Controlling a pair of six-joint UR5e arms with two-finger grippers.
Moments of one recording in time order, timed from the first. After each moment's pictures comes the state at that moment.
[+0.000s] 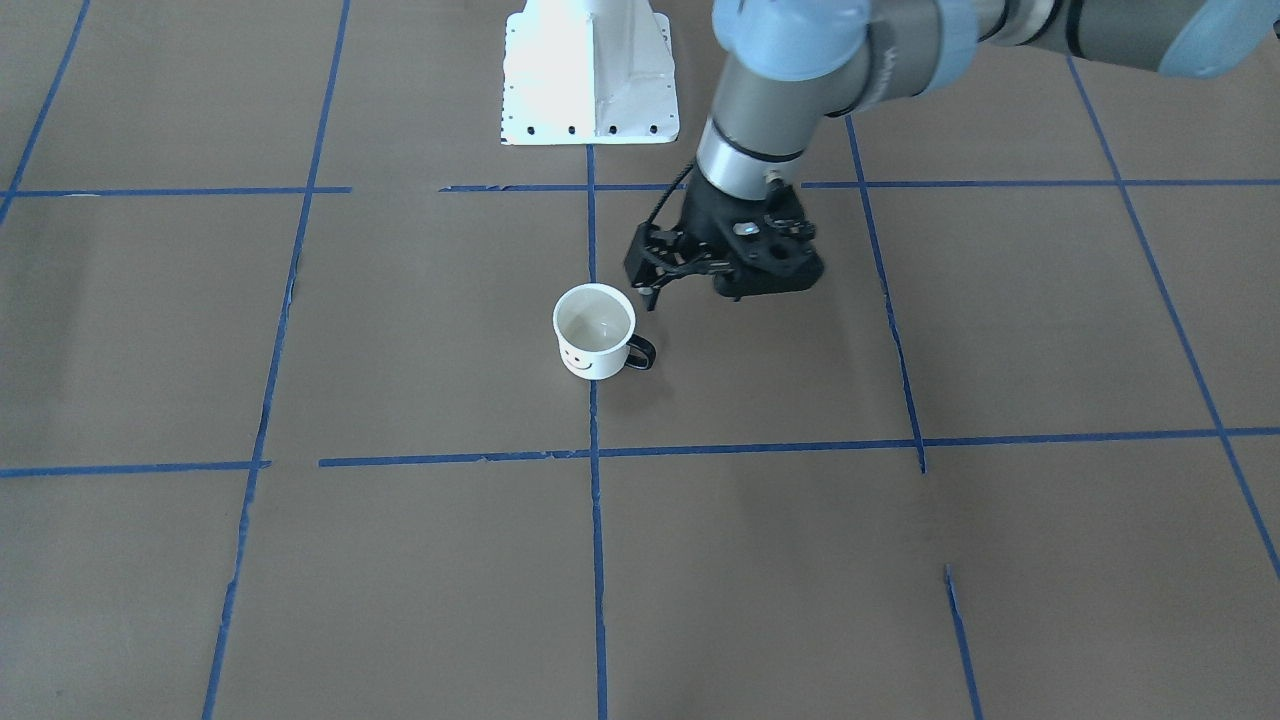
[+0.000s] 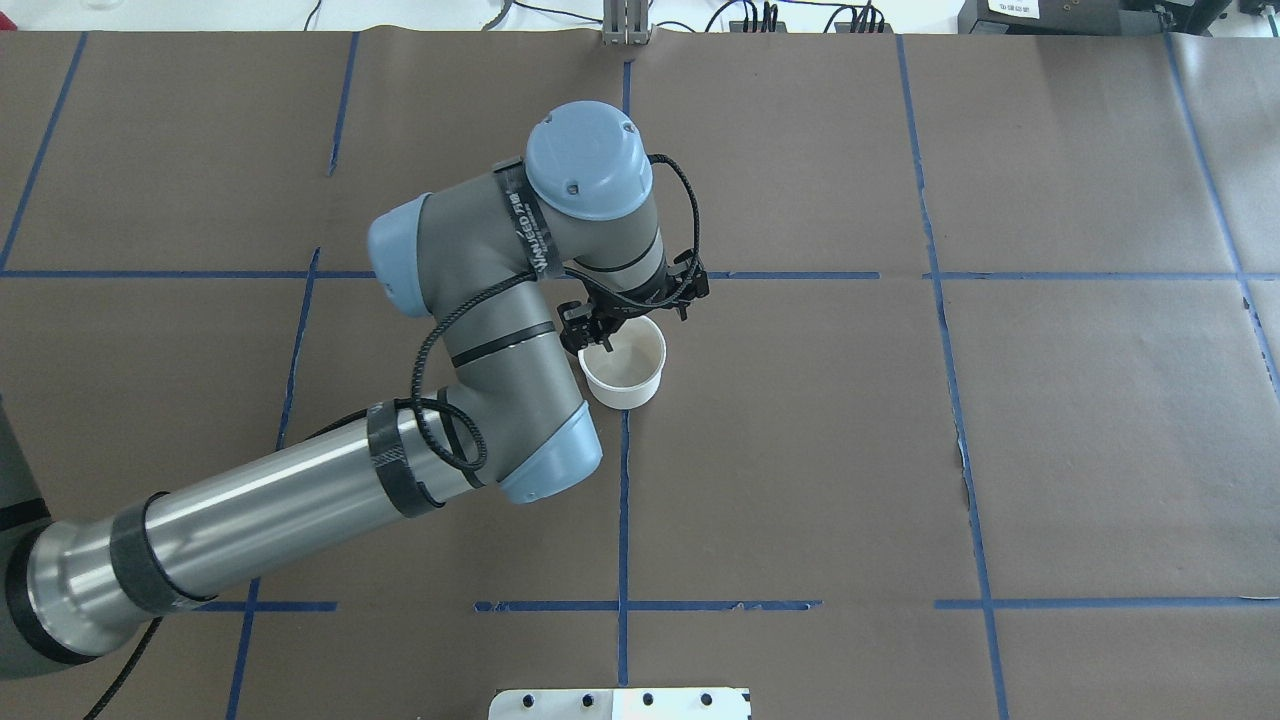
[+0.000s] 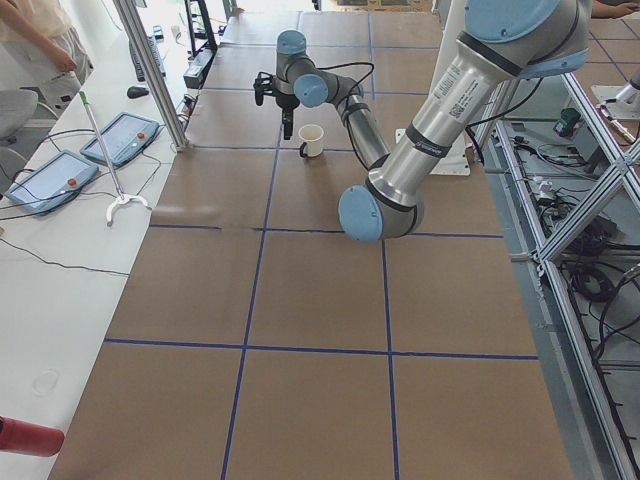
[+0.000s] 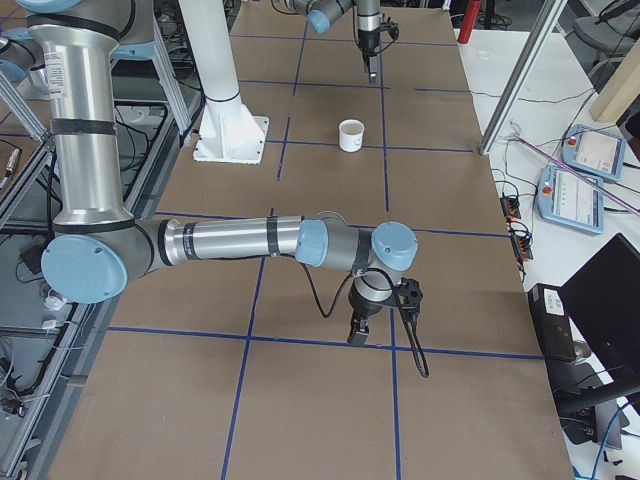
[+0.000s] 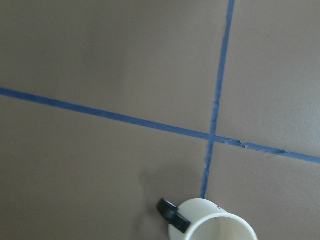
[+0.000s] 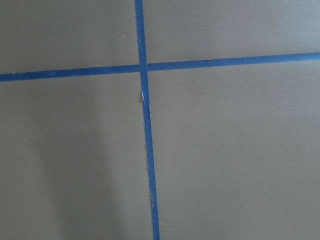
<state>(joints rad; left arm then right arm) -0.88 -2.17 -1.85 -1.49 -2.07 -1.04 1.53 -1.53 1.64 -1.83 2.27 0.01</state>
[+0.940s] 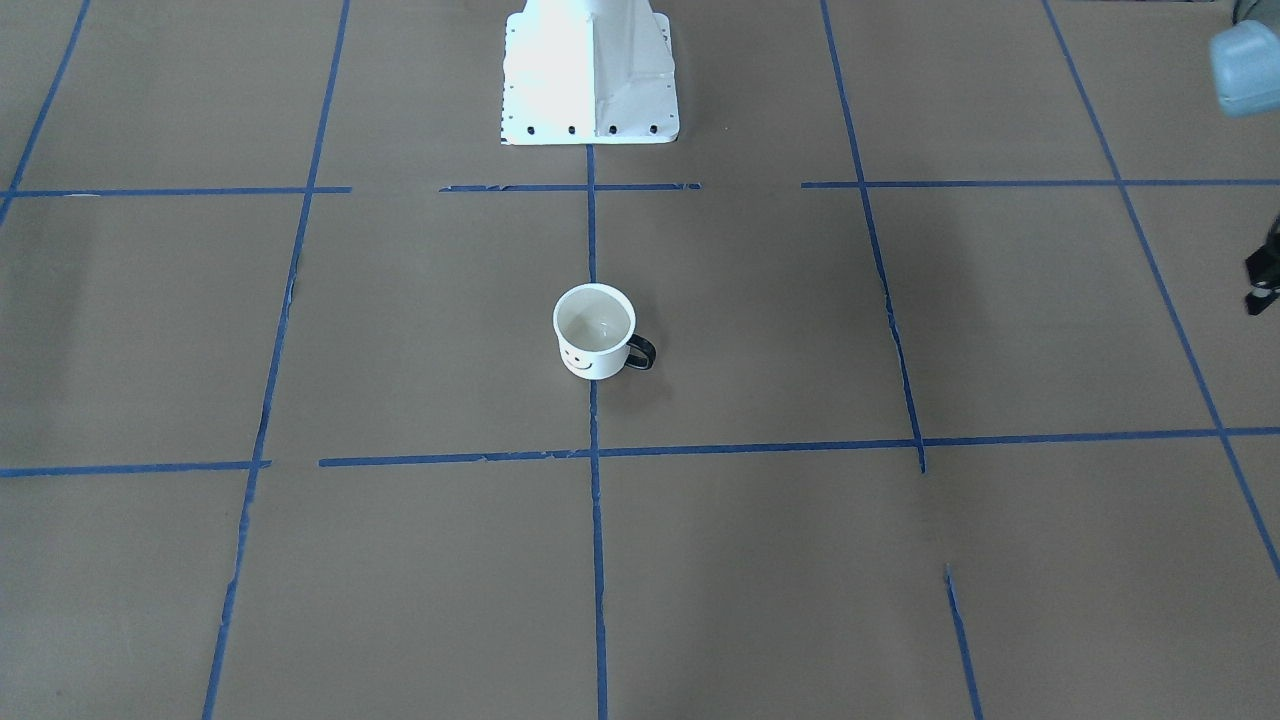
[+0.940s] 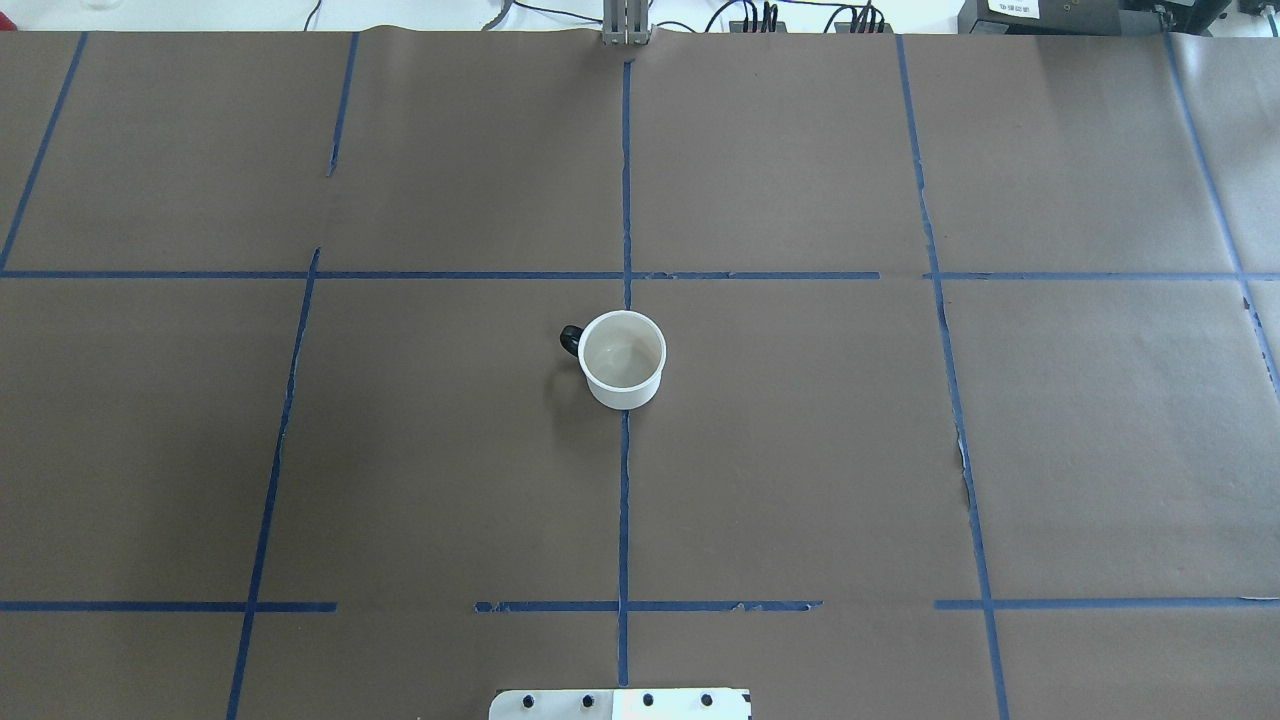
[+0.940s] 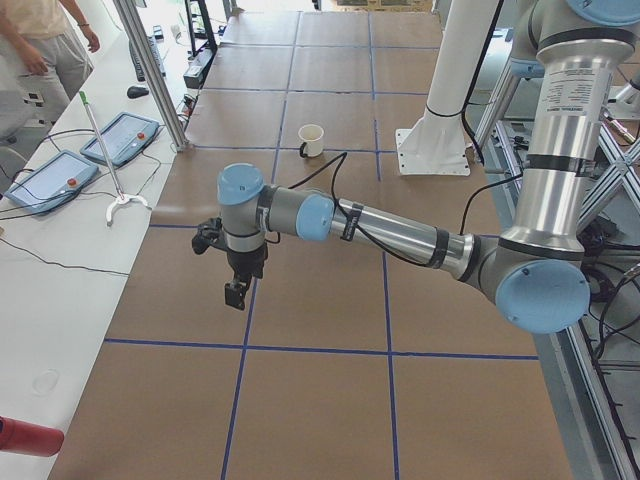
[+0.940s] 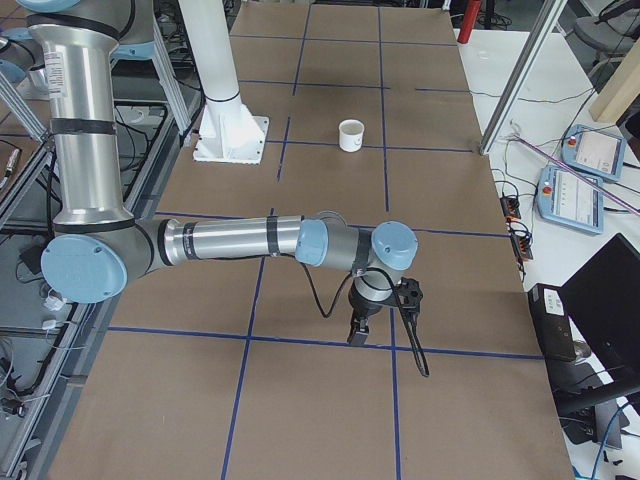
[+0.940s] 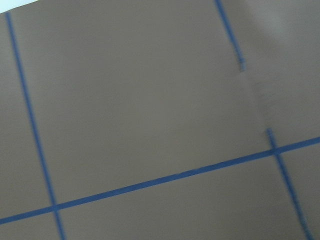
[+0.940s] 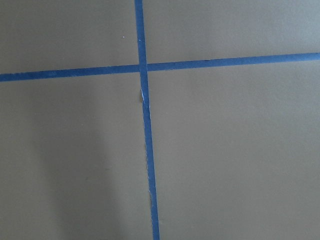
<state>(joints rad) -1.53 -1.65 -1.70 -1.50 -2.20 0.17 1.53 -1.53 1.64 -1.83 2.27 0.01</state>
